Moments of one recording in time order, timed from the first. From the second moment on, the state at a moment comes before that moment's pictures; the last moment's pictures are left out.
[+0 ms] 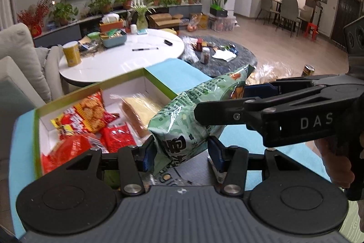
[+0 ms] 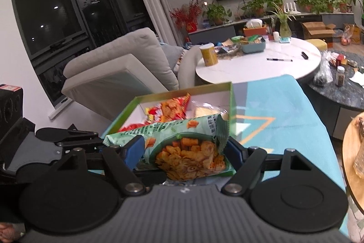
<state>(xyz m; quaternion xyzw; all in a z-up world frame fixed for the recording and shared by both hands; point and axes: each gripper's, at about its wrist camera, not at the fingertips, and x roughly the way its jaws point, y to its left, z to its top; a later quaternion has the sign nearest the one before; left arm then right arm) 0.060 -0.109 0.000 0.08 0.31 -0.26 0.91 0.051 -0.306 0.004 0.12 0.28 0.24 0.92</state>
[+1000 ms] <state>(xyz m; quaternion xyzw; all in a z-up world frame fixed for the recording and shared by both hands) 0.144 -0.083 0.005 0.06 0.33 -0.21 0.92 0.128 -0.268 0.009 0.15 0.32 0.22 0.91</state>
